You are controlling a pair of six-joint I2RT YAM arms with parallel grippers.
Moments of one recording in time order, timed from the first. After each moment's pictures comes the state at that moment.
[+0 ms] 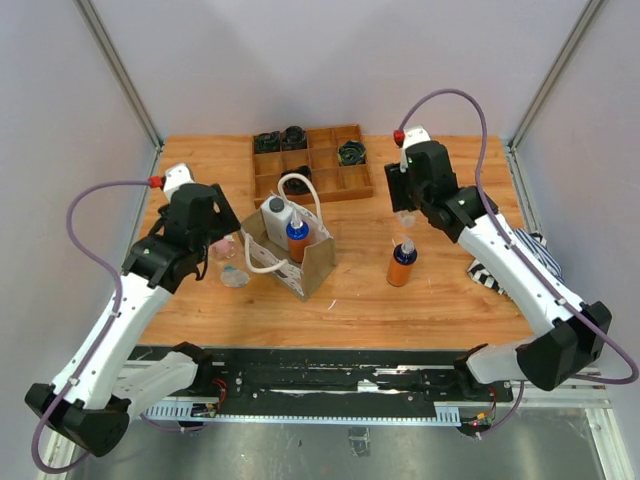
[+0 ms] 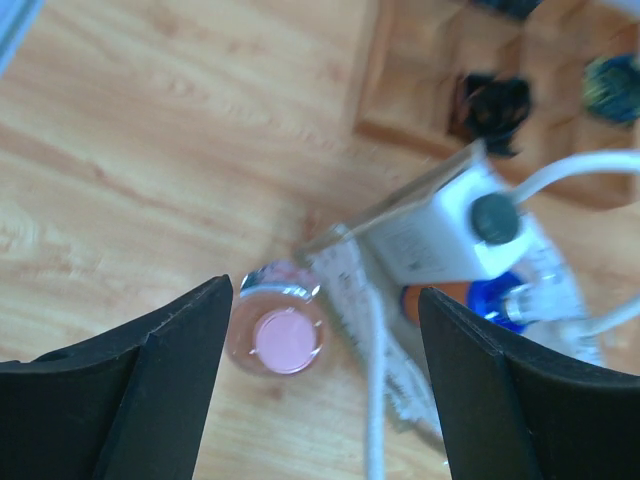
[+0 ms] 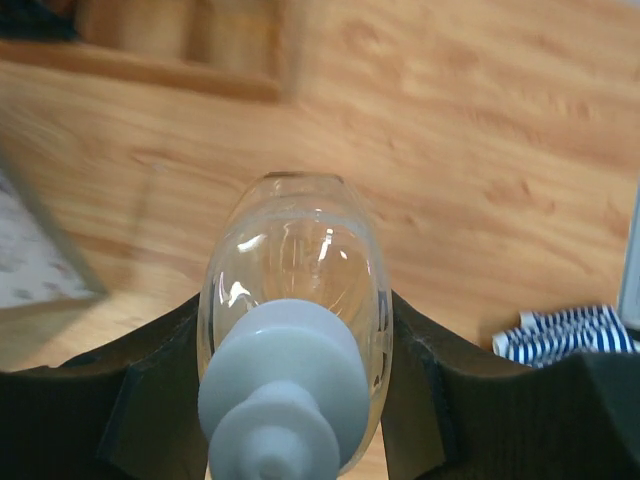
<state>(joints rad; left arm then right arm) -0.41 0.96 1.07 -0.77 -0.53 -0.63 0.57 1.35 1.44 -0.64 0.32 0.04</state>
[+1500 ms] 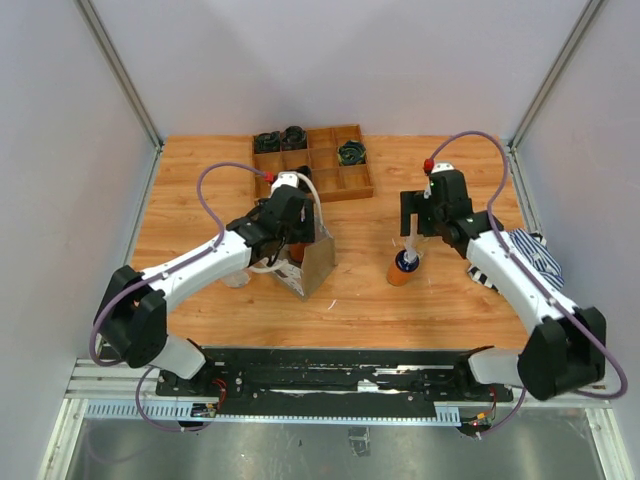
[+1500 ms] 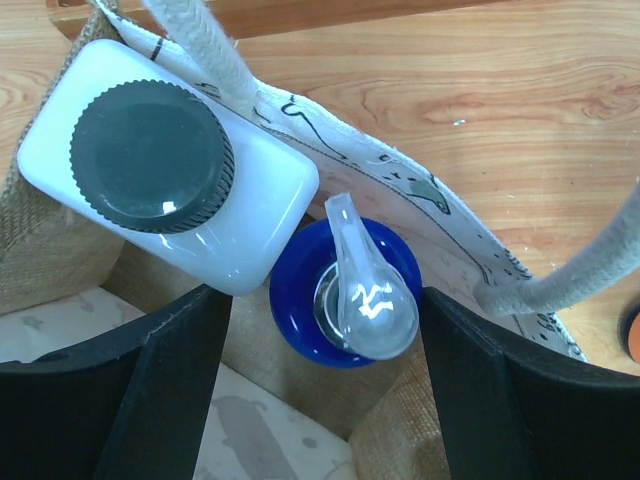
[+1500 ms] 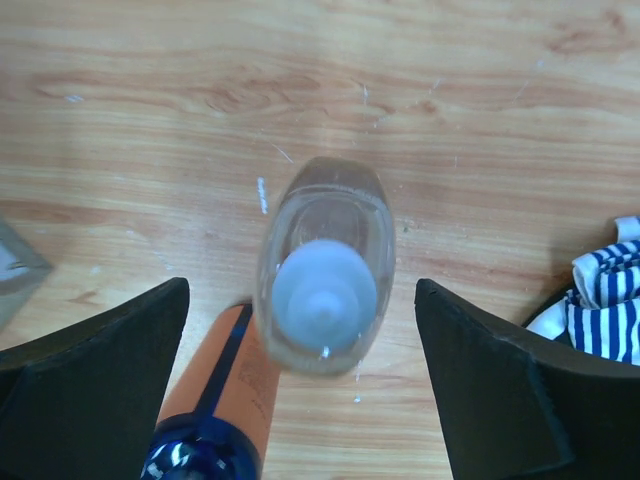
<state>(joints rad) -0.67 1.46 1.06 -0.33 -0.41 -0.49 0.32 1.35 1.04 -0.49 0.16 0.17</state>
